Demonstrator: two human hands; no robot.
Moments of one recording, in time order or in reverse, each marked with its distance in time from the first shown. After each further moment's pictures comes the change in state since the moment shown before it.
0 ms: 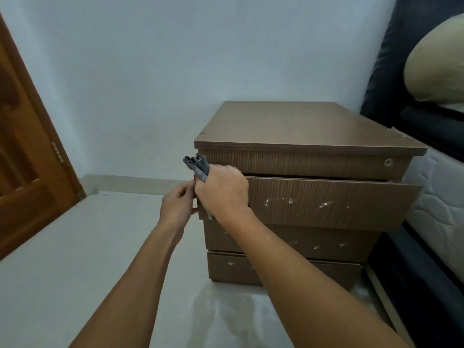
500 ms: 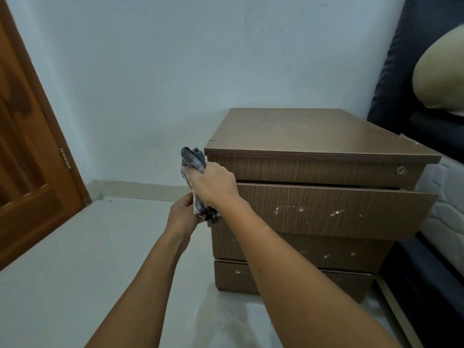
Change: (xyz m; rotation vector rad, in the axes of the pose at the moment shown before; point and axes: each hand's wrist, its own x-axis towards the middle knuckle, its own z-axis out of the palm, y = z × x) left_hand 0.006 -0.005 -0.008 0.071 -0.066 -0.001; right_hand 0.034 -0.027 0.008 0.405 -0.332 0.174
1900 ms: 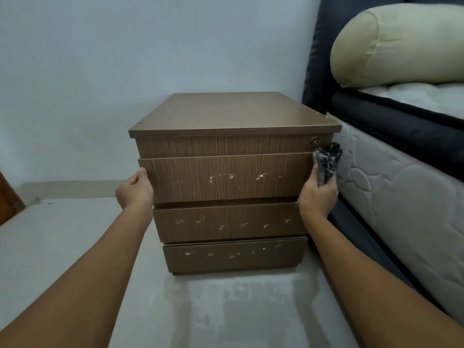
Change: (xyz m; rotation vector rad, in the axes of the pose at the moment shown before) left_hand 0.000 0.010 0.065 -0.195 0.463 -0.126; right_hand -0.113 0.242 -0.164 0.274 1.073 0.368
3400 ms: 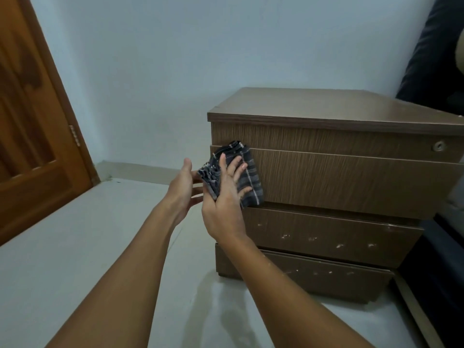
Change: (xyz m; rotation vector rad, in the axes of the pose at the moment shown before) left_hand 0.057 -0.018 -0.048 0.036 -0.503 -0.081; right_hand -0.229 -0.057 0.168 0.107 -0.960 -0.356
